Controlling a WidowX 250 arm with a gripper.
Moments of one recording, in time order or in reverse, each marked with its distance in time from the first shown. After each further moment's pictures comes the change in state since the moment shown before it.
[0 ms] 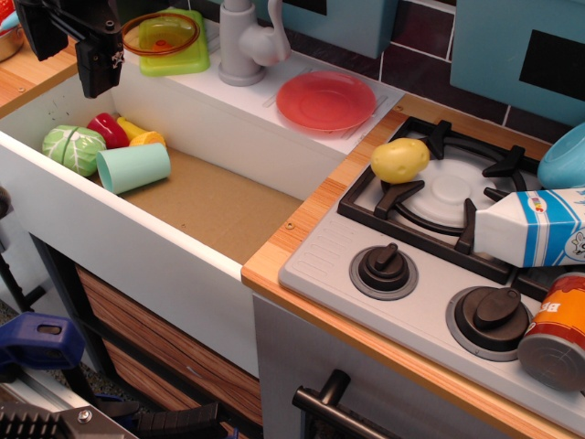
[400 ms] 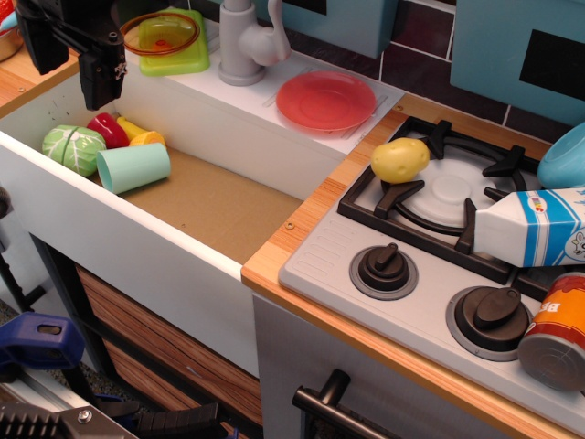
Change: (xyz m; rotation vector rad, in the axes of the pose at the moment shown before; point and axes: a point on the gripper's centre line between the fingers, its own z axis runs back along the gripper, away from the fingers) arm 0.007 -0.020 -0.002 -0.018 0.045 0.040
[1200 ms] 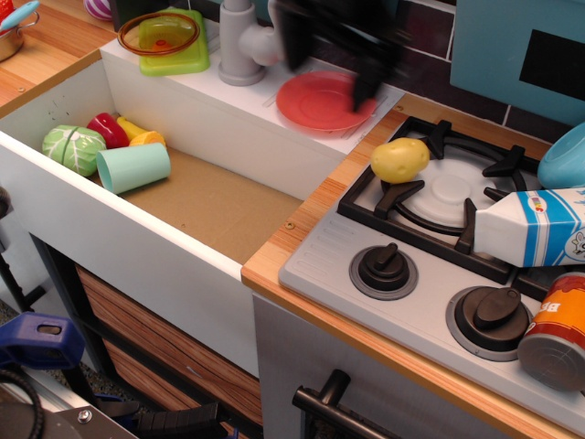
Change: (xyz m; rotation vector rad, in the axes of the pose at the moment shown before) arm 0.085 -0.163 0.038 -0.065 -0.127 -0.116
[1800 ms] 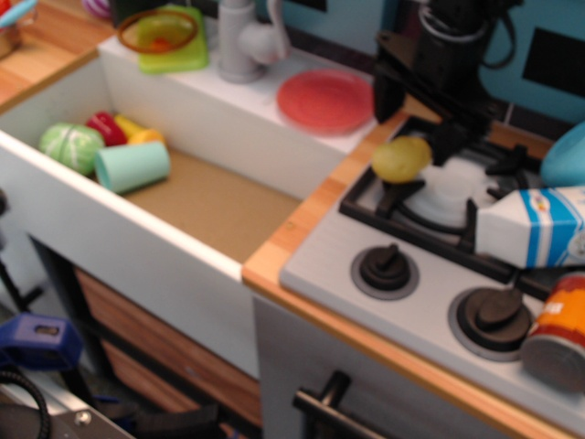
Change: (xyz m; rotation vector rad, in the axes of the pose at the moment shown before) arm 0.033 -0.046 -0.042 -0.022 -0.070 -0.048
